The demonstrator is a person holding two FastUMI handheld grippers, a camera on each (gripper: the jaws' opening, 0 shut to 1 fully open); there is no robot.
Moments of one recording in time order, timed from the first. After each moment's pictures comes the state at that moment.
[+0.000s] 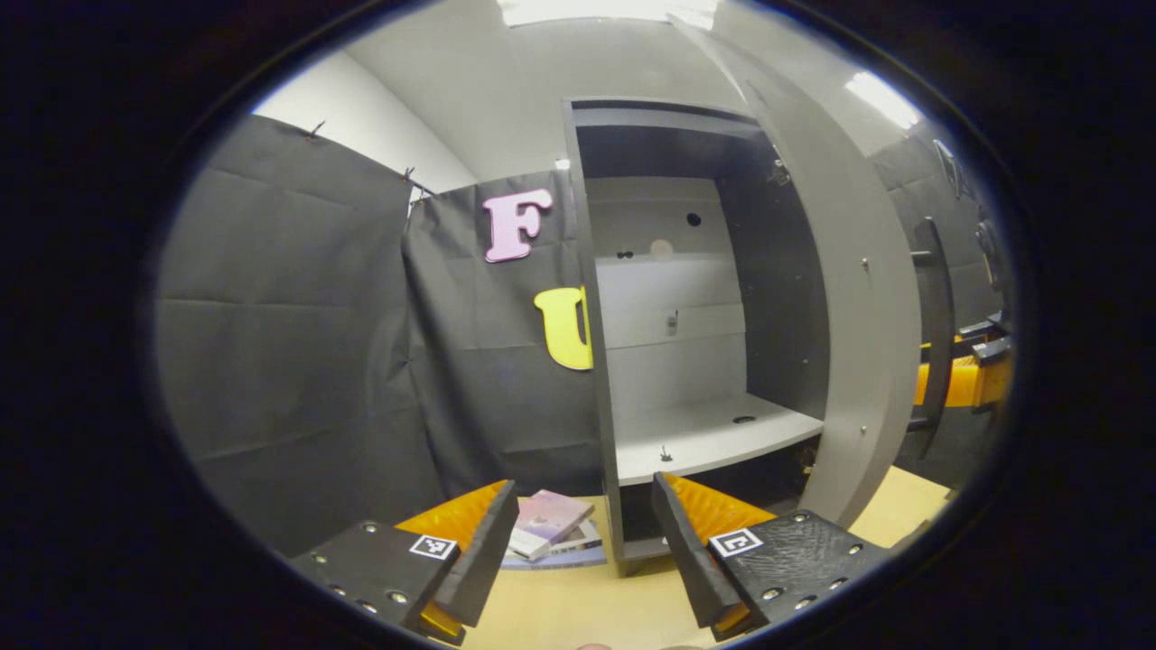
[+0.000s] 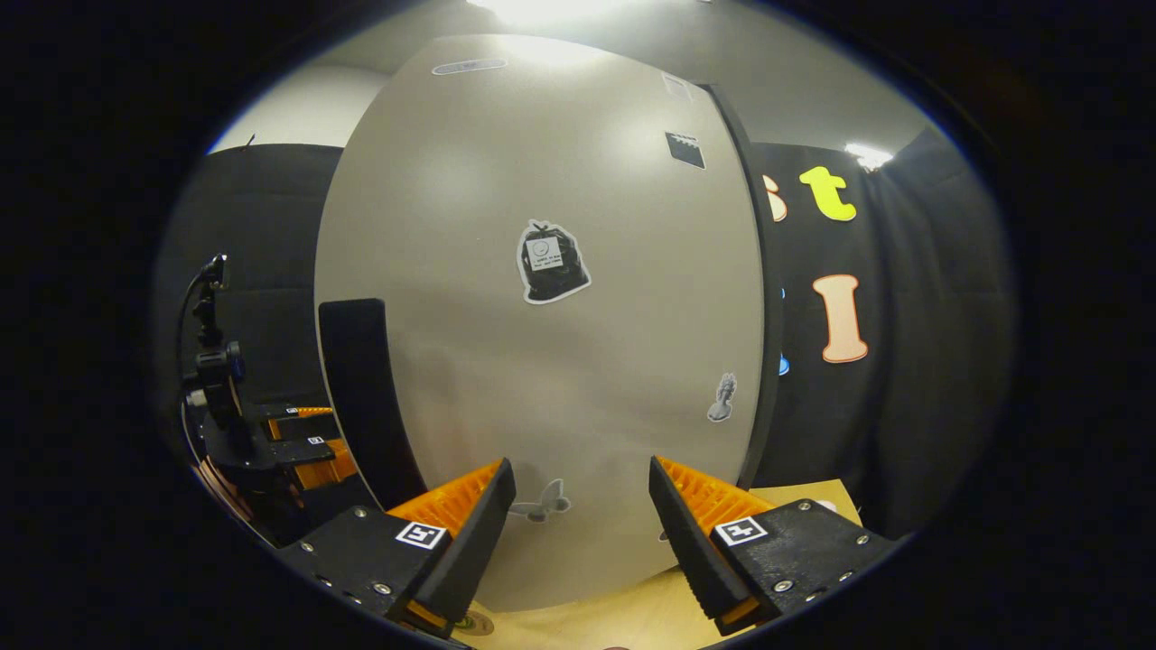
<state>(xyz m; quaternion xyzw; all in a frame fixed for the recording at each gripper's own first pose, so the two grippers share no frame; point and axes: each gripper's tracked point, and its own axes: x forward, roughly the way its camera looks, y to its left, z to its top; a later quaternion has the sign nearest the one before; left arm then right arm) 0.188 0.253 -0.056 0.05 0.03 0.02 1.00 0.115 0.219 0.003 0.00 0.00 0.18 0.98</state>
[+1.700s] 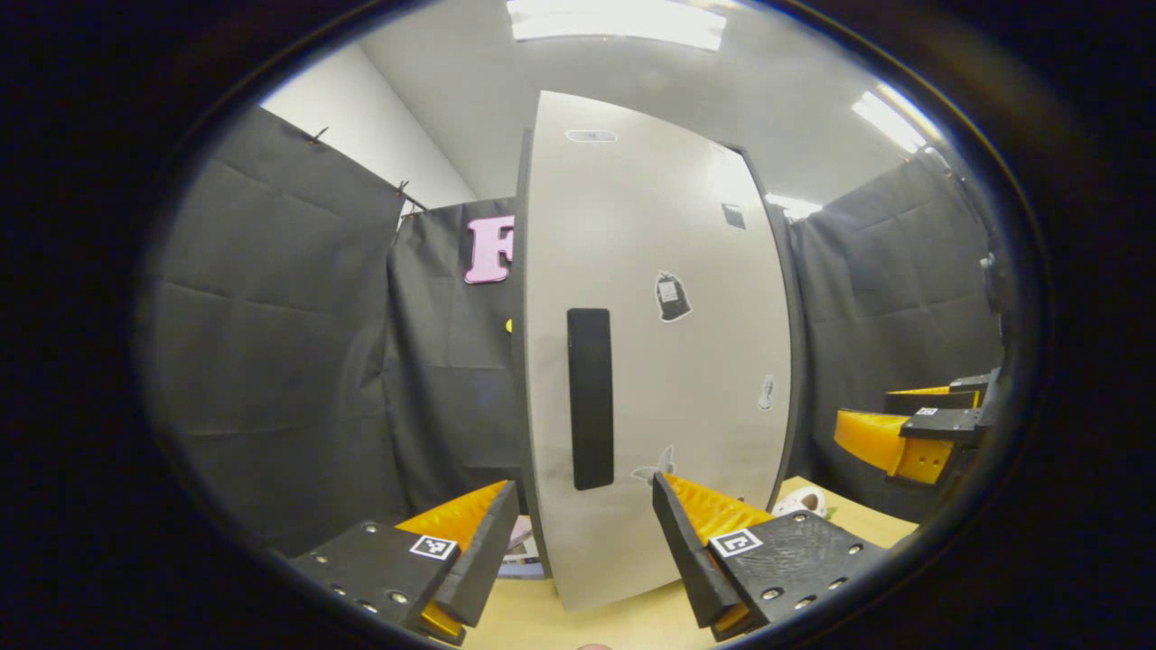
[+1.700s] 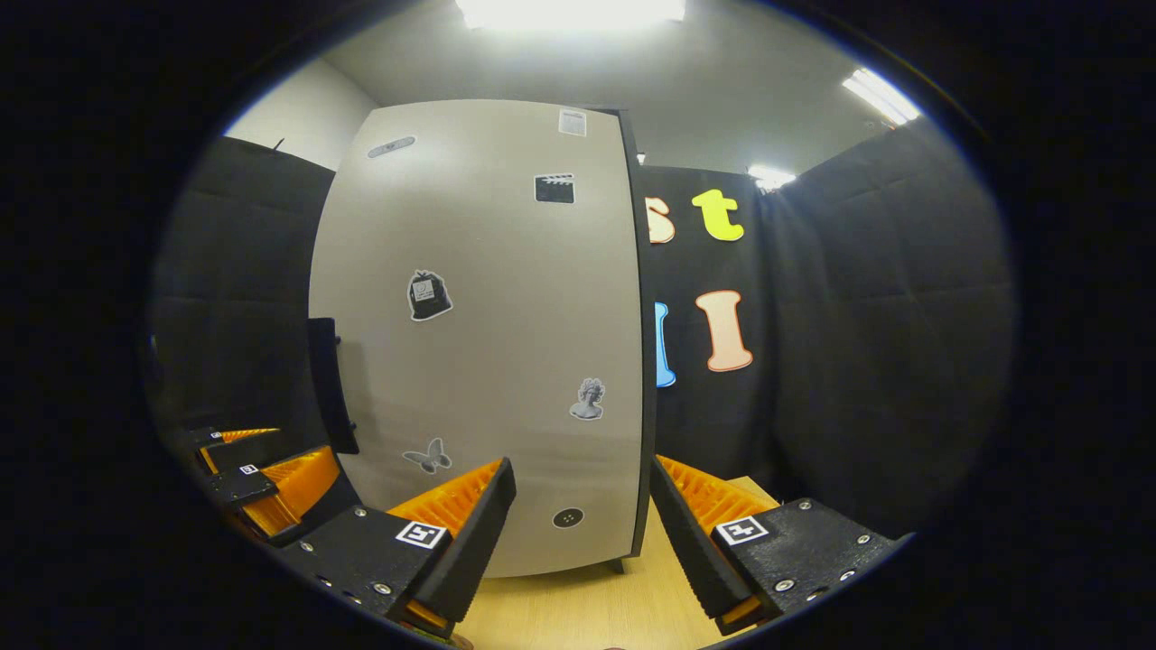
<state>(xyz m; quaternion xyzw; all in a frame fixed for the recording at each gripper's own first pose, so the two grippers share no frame) 0.185 0.150 -0.033 0.02 -0.01 0.00 1.00 0.106 0.159 0.003 0.02 -0.03 -0.01 1.00</state>
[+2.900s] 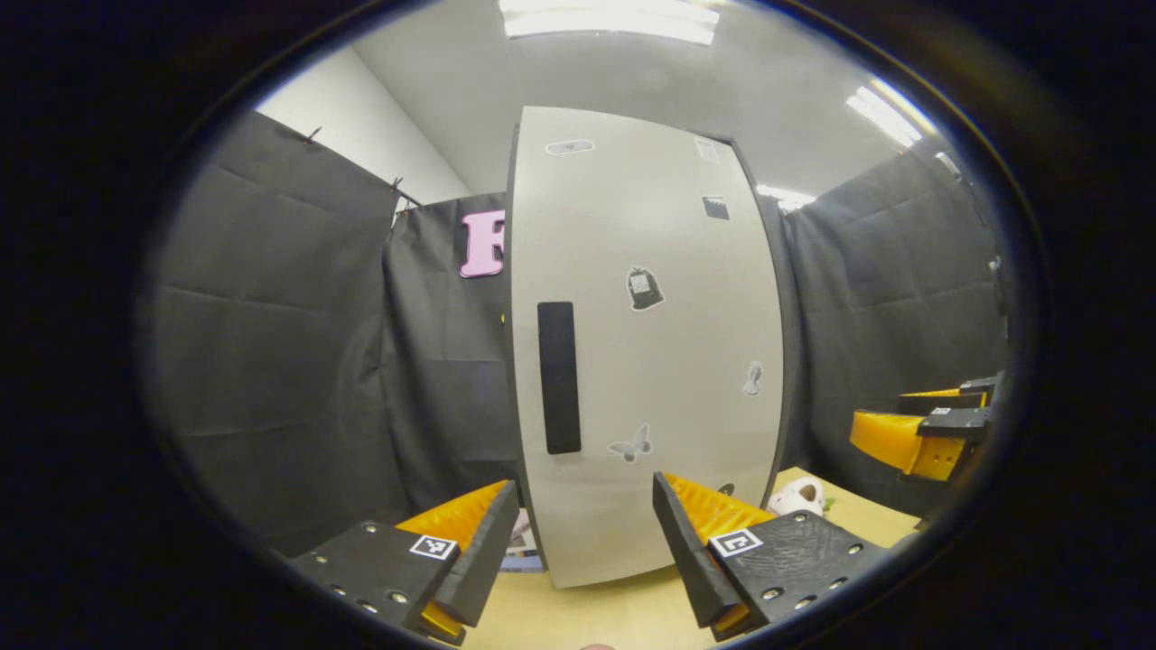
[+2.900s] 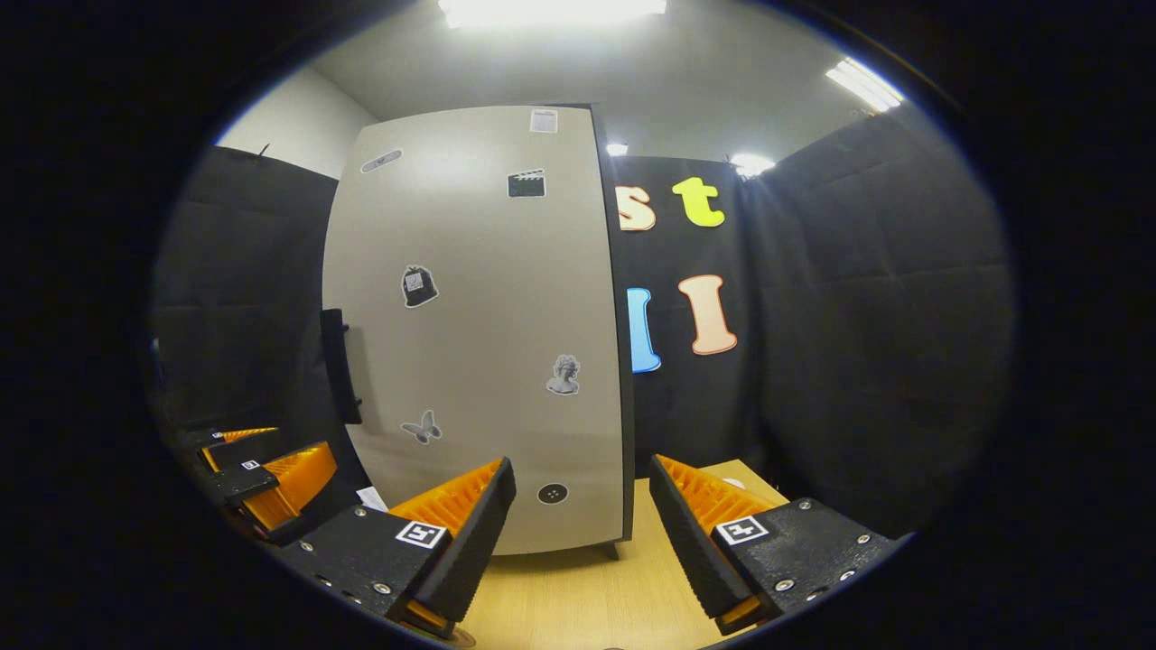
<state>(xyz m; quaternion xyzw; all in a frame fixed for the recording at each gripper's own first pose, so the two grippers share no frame) 0.173 0.146 -0.041 0.02 0.00 0.00 1.00 0.087 0.140 -0.010 0.05 -0.01 -0.02 1.00</state>
